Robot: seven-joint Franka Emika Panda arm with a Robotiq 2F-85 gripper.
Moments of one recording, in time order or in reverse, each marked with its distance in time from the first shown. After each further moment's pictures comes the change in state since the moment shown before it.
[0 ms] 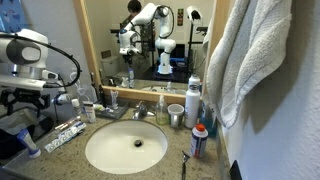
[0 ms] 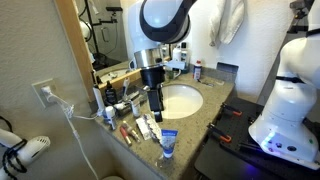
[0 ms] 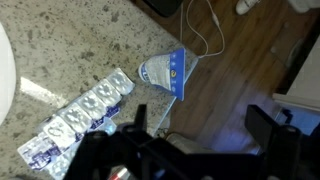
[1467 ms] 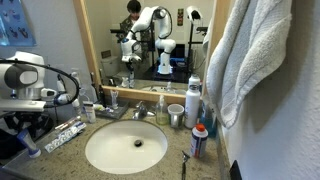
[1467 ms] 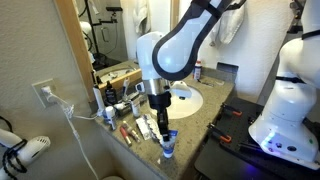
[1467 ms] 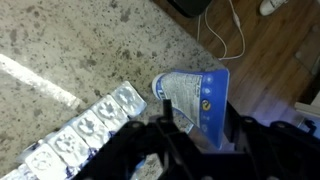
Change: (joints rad) arm 0.028 0.110 0.032 -0.117 -0.056 0.263 0.009
